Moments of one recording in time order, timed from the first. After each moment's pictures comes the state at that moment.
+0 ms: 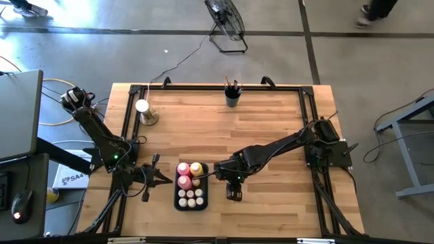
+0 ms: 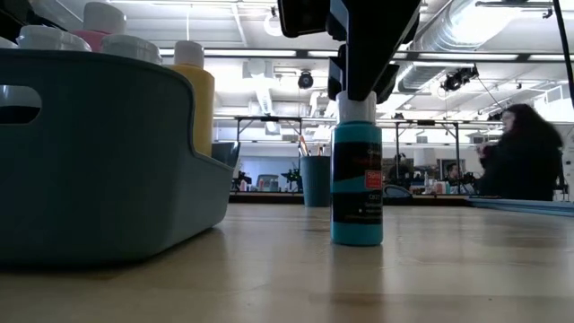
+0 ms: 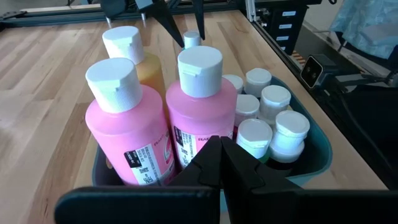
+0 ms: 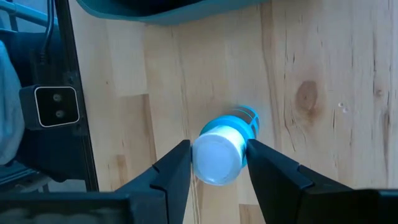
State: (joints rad) left arm -0.94 0.93 0.37 0.12 -0.72 -0.35; right arm 0.29 1.95 1.55 -0.77 -0.24 0.49
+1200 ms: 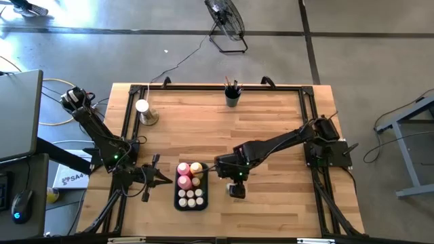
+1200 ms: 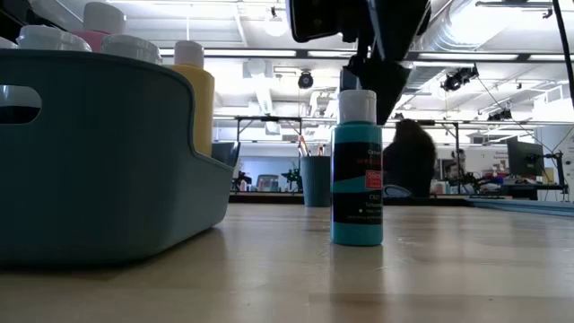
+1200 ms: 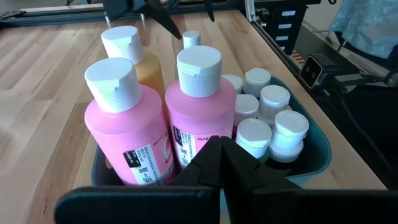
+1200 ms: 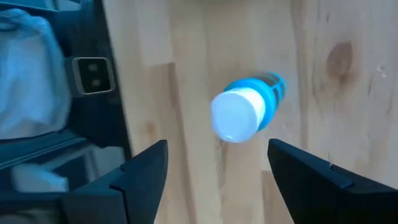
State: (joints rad) left arm -0.94 0.93 0.37 0.12 -0.72 -0.35; right arm 0.24 1.94 1.55 -0.84 -0.42 0.47
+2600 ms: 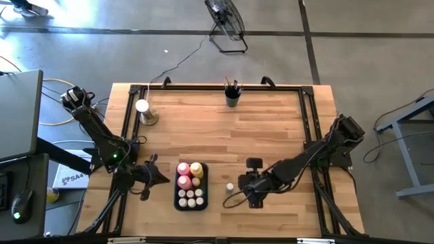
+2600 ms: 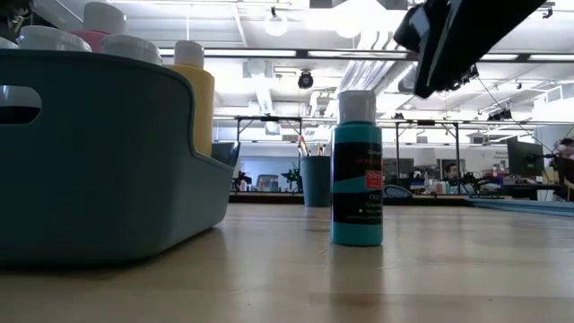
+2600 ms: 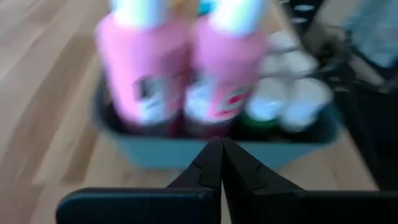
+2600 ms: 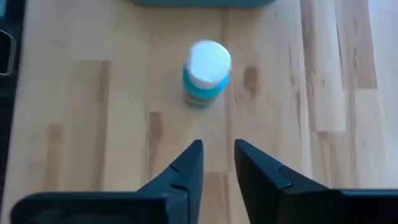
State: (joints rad) left arm -0.94 0.91 0.37 -0.05 -0.67 -0.65; right arm 0.53 1.70 1.27 -0.70 0.26 0.49
